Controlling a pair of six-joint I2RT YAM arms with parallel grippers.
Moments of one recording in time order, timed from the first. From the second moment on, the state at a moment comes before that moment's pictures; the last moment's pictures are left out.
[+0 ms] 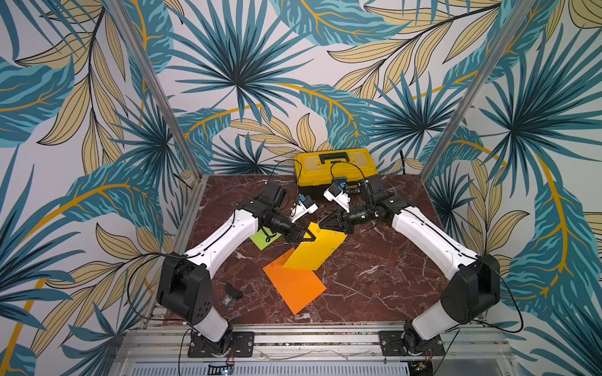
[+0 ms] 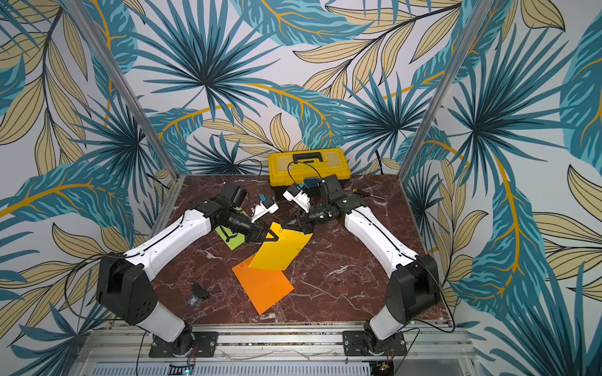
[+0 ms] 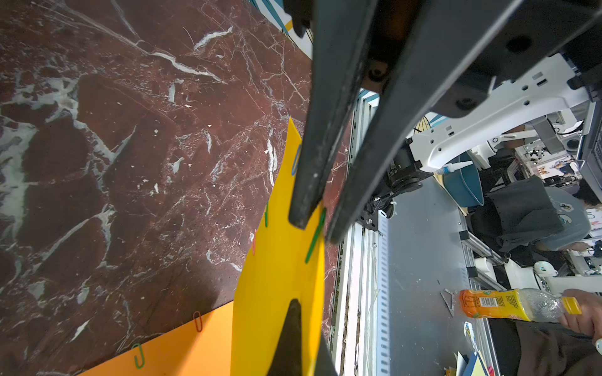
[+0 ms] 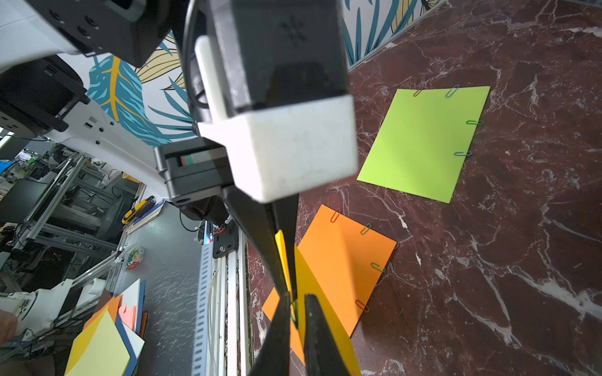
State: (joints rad) left arm -0.45 1.60 1.37 -0.82 0.96 0.26; right arm 0.40 1.60 1.42 -0.71 -0.97 -0.26
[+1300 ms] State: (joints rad) left arm -0.45 1.60 1.35 -0.83 0.95 0.27; right arm 0.40 1.60 1.43 -0.72 -0.97 -0.25
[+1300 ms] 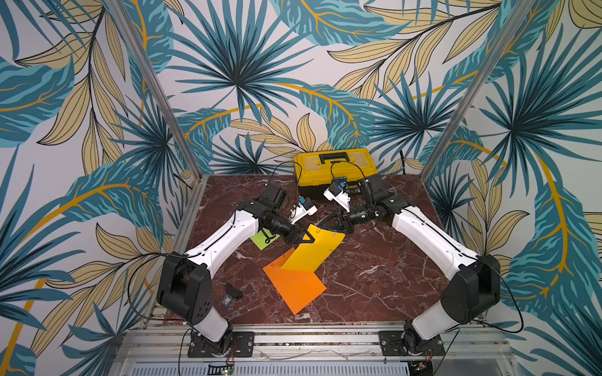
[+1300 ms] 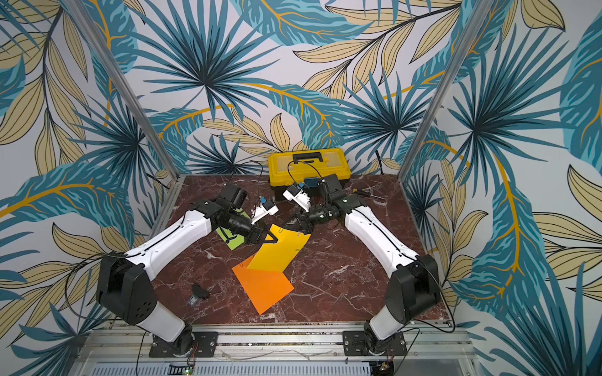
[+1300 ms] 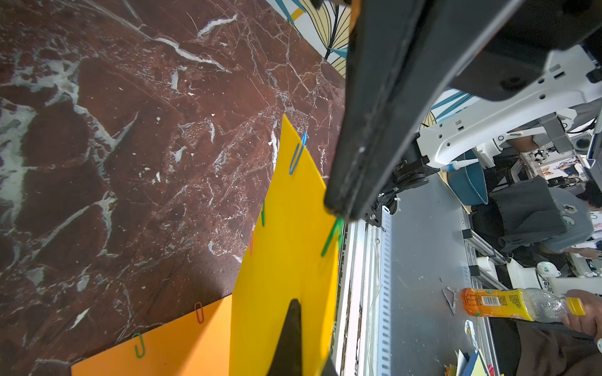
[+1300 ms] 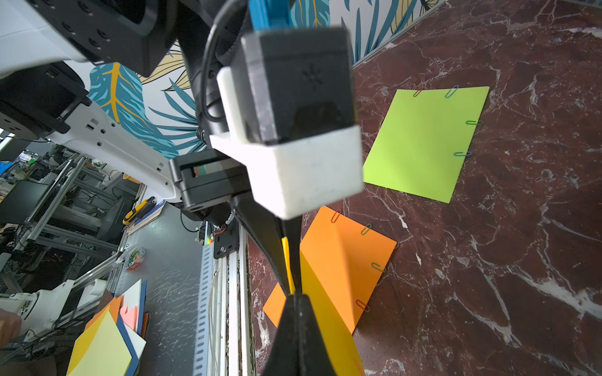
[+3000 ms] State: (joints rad) left arm -0.45 1.60 1.44 -0.76 0.94 0.17; right arm -0.12 1.75 1.11 -0.41 -0.42 0.39
